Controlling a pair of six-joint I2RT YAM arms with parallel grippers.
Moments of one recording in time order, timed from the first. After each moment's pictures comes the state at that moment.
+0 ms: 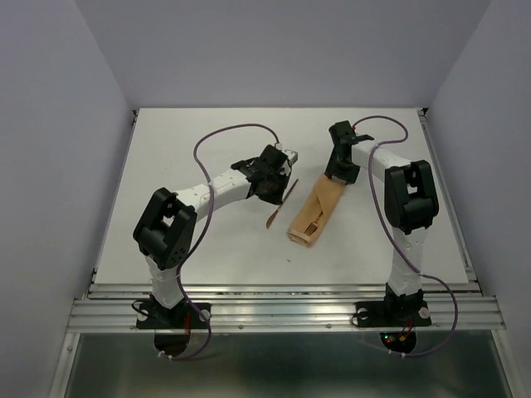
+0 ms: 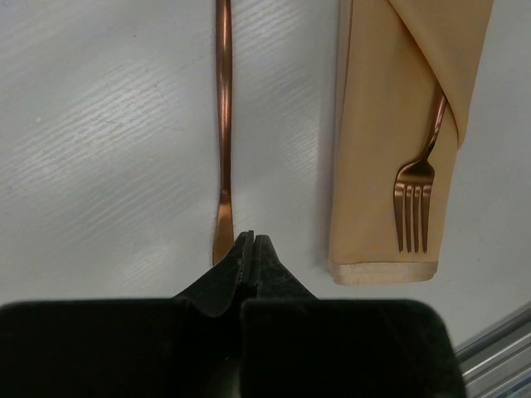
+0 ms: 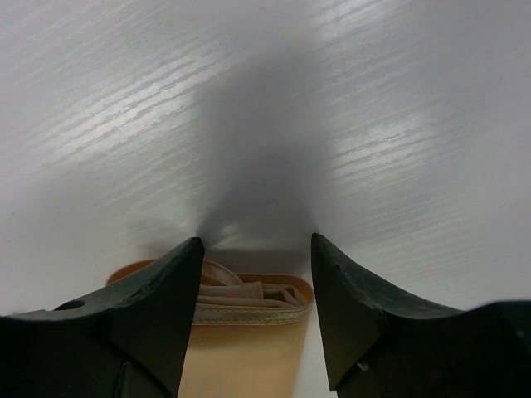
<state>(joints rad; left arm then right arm) -0.71 1.82 1.36 -0.49 0.07 -0.28 0.27 2.10 1.58 -0.67 0.24 0.63</state>
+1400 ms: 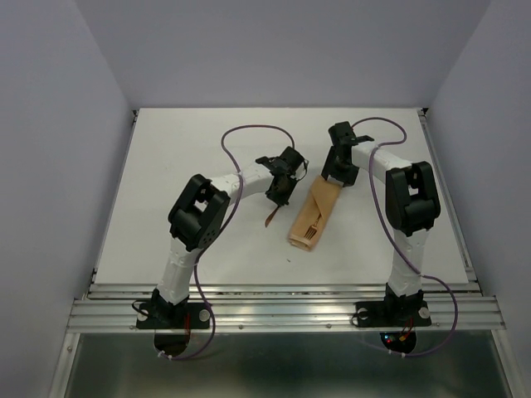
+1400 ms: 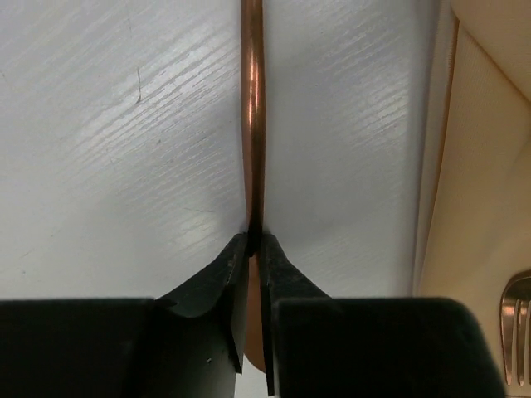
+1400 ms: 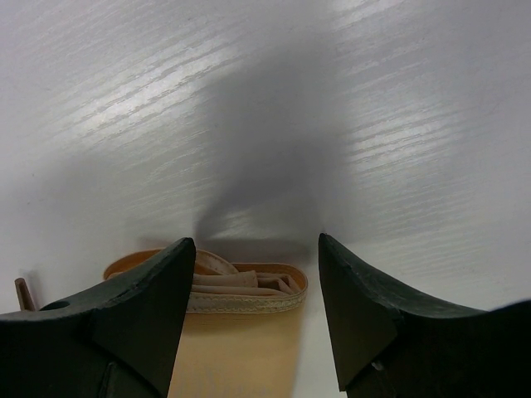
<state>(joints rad) -0.75 2.12 1.59 -0.61 -0.06 -0.18 0.28 2.07 1.55 -0.67 0.22 0.63</state>
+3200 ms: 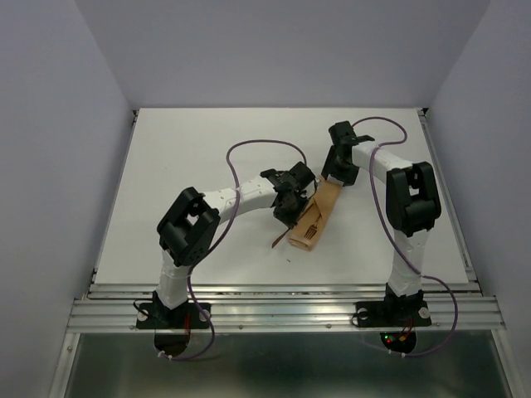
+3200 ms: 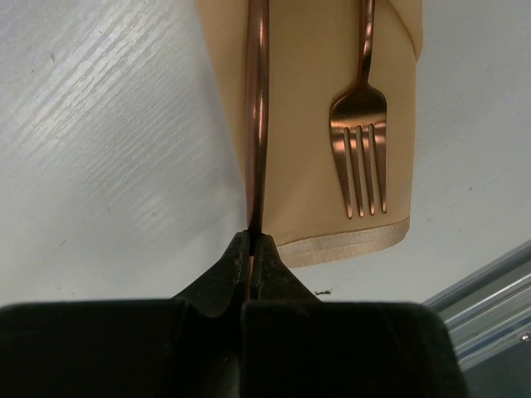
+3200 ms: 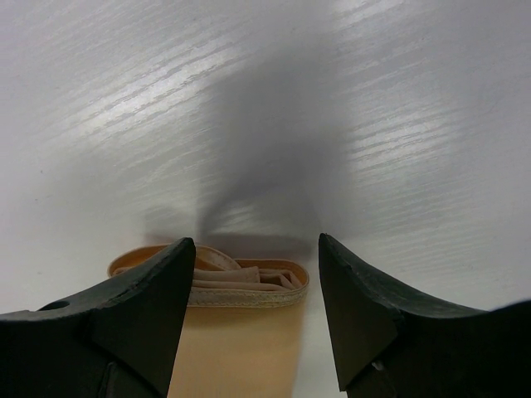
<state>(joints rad) -0.89 1.95 1.48 -0.71 0.08 -0.26 0.28 2.07 1.55 -0.67 0.22 0.63</state>
